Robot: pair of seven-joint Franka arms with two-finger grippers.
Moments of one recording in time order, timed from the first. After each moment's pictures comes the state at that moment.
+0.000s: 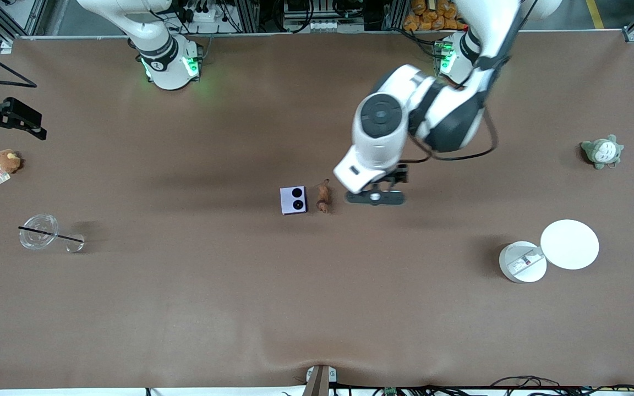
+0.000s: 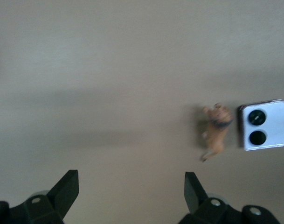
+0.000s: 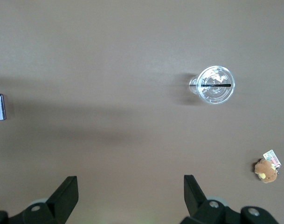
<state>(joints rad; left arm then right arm) -0.69 0.50 -0.01 -1.52 0.03 1.93 -0.64 0.00 -0.08 -0.06 -1.65 -0.02 1.55 -0.16</state>
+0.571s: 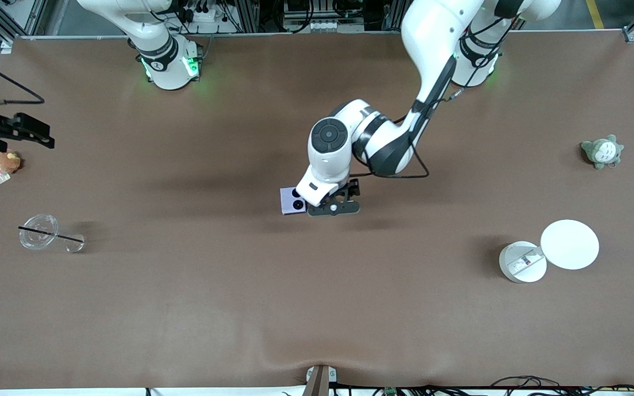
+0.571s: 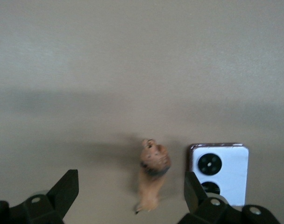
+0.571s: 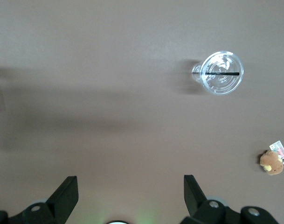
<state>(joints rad) -0.78 0.73 0.00 -1.44 0.03 2.19 -0.89 0.00 -0.01 -0.07 -1.66 -0.02 1.53 -0.16</state>
